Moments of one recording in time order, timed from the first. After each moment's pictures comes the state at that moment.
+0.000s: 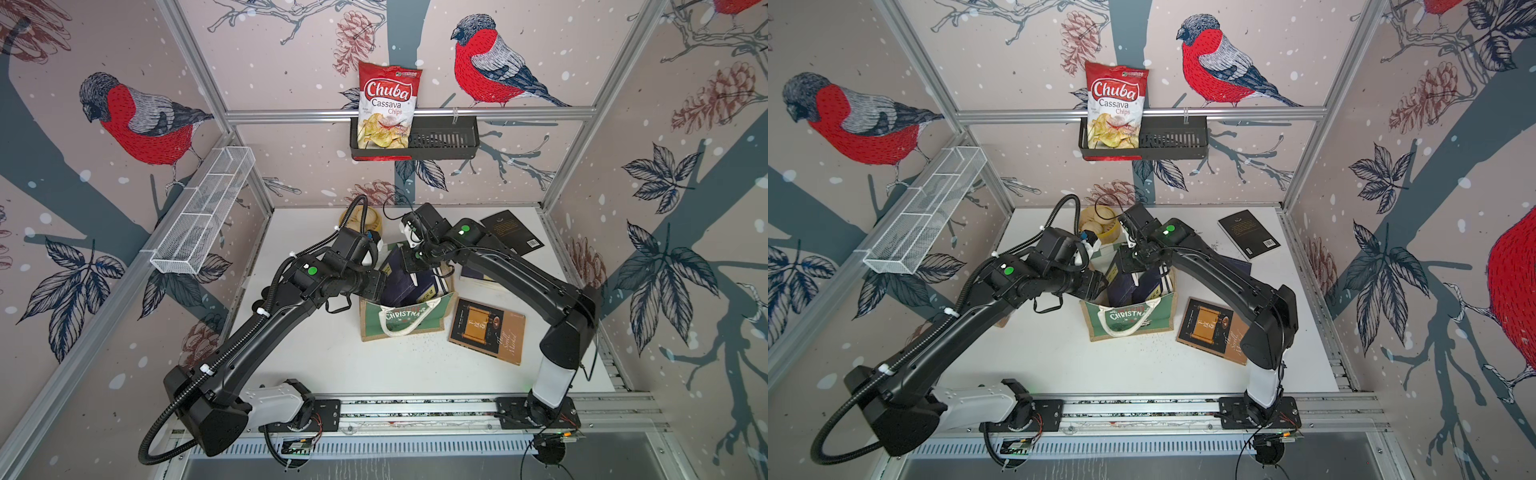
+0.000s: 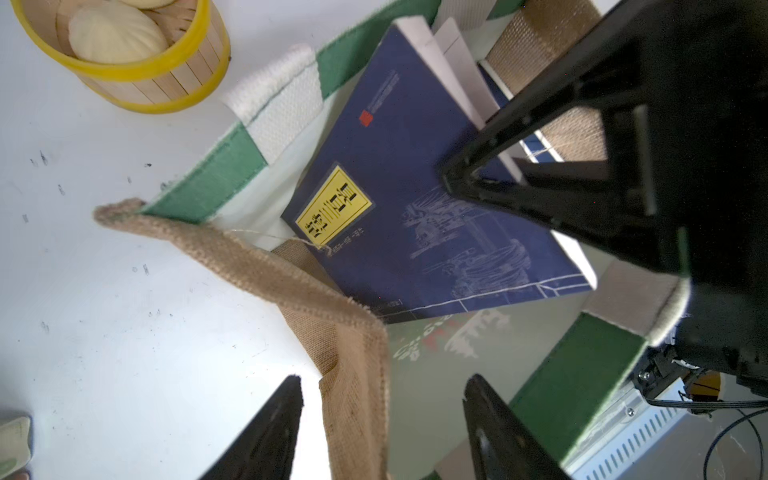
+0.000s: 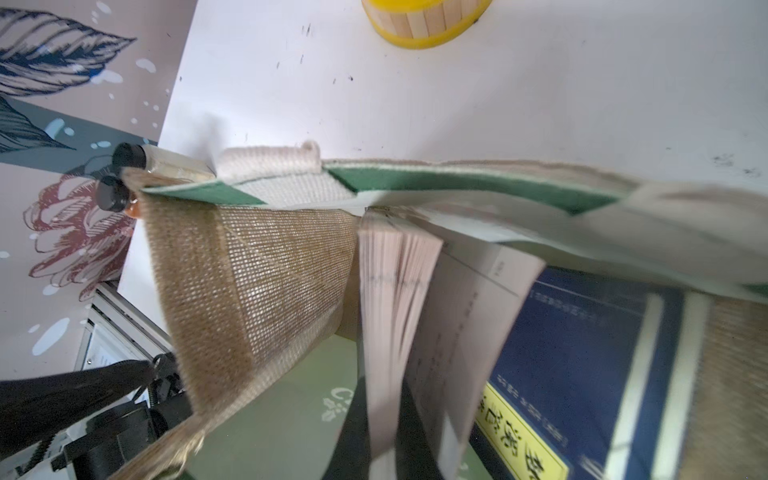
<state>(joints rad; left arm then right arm) -0.64 1.25 1.35 -1.02 0.07 -0.24 0.86 1.80 1.87 -1.03 -0.10 0.47</state>
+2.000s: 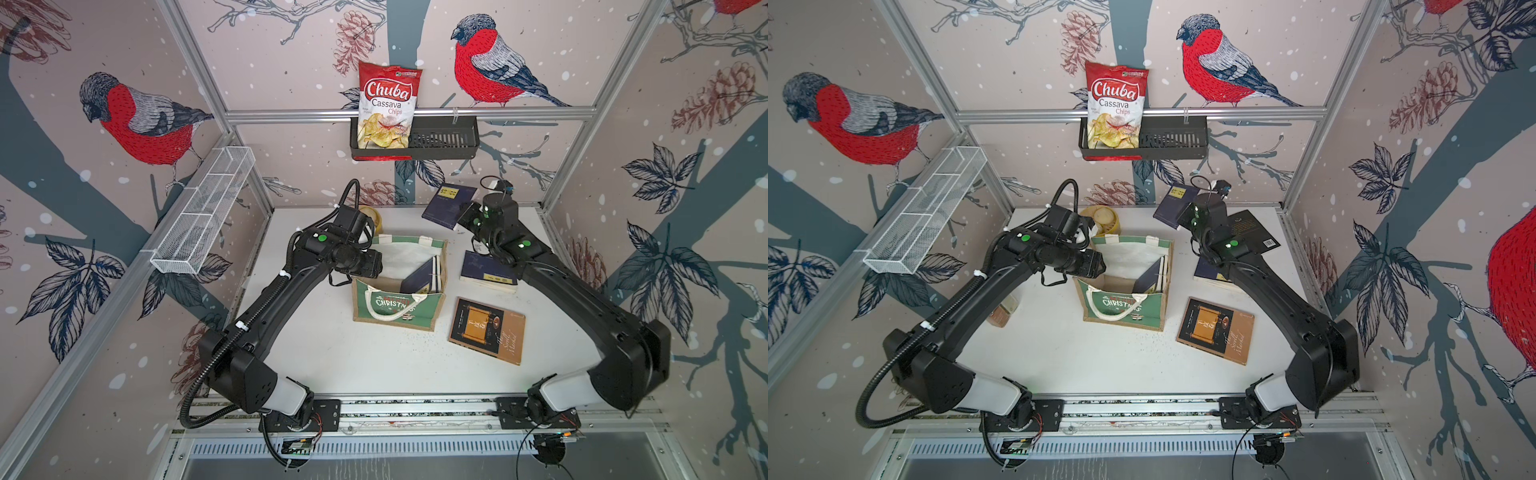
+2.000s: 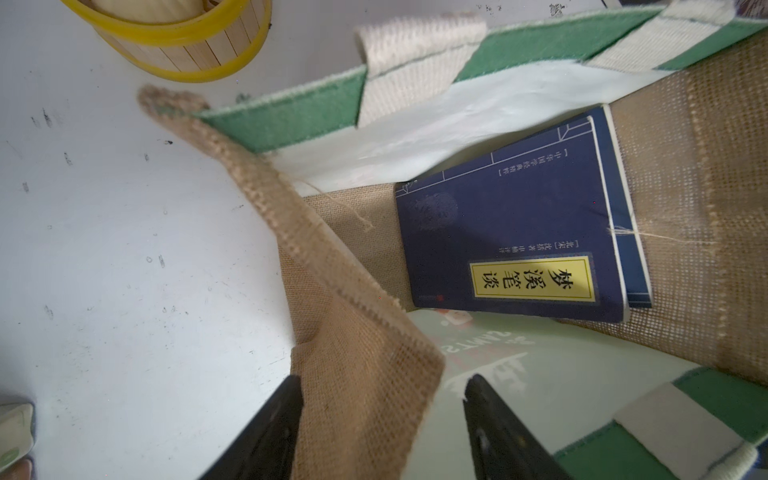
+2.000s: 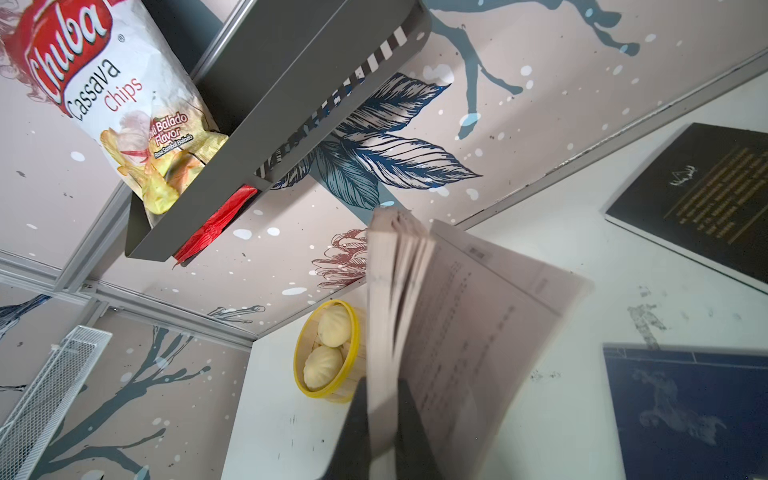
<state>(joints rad) -0.48 1.47 1.49 -1.07 0.15 -0.23 0.54 1.42 1.26 -0.16 0.25 0.79</state>
